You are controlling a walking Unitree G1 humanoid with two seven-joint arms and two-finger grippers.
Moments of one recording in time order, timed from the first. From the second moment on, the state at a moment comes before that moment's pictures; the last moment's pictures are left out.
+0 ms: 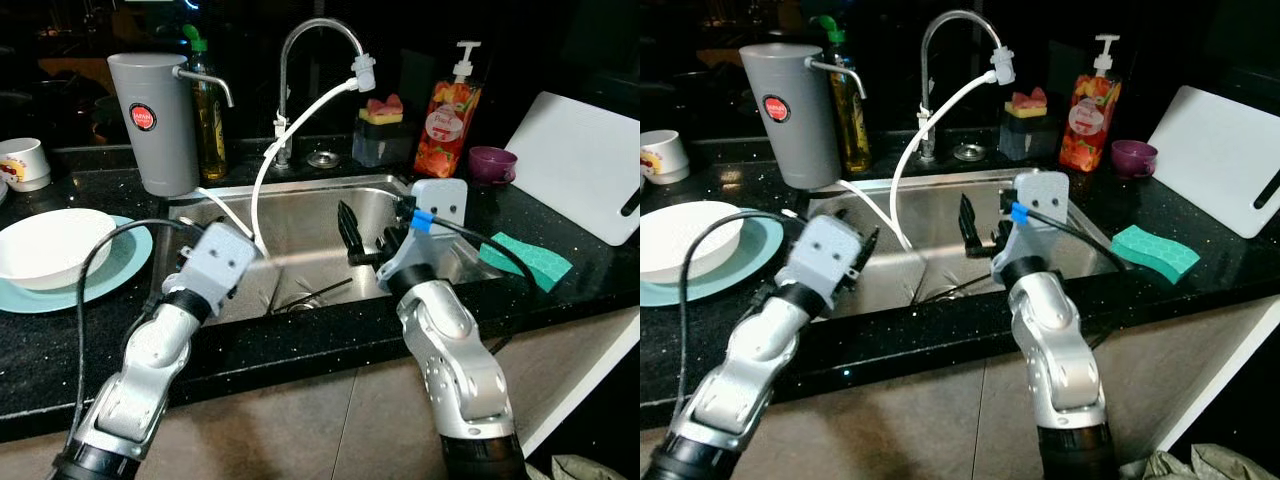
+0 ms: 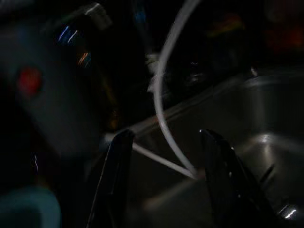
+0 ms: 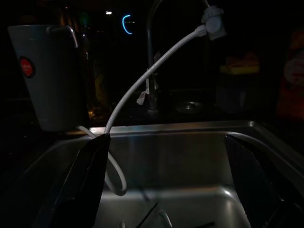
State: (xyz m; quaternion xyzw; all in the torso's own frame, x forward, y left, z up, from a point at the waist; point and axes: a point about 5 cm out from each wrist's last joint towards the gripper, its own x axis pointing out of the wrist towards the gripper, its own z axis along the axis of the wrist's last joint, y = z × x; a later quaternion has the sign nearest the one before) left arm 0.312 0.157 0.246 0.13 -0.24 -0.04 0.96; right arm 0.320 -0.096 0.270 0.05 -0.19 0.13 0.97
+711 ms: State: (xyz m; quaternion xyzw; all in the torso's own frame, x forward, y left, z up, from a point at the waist) left arm 0.292 0.167 0.229 -0.01 -0.16 -0.03 0.99; right arm 0.315 -0.111 0.246 -0.01 -0.16 0.06 0.99
